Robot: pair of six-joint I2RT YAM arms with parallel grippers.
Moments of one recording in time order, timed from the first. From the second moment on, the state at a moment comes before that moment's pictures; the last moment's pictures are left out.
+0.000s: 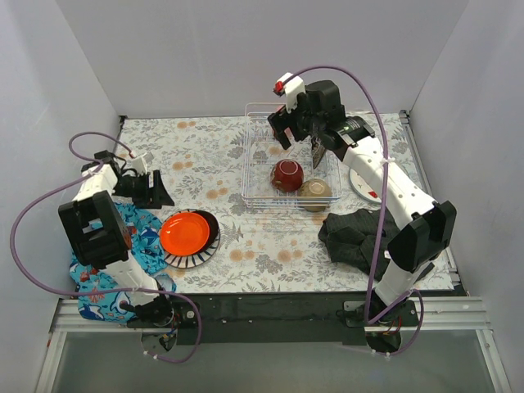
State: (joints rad) left arm 0.38 1.75 1.25 -0.91 0.74 0.39; right arm 0.57 1.71 1.79 -0.54 -0.07 -0.24
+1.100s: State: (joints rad) left arm 0.24 1.60 1.09 -0.97 0.54 0.47; right arm 0.53 1.66 1.64 -0.59 -0.26 -0.22
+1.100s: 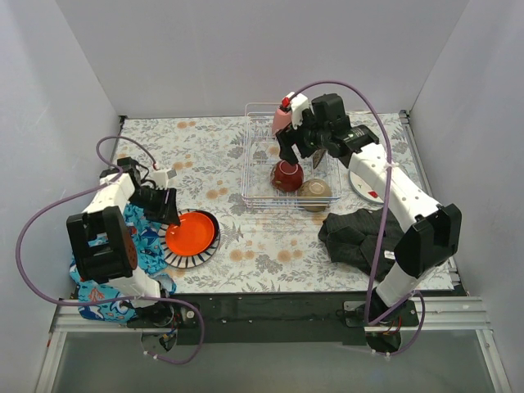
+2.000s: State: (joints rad) left arm 0.20 1.46 0.93 -0.91 0.34 0.35; right arm 0.53 1.58 1.52 -0.53 -0.31 -0.23
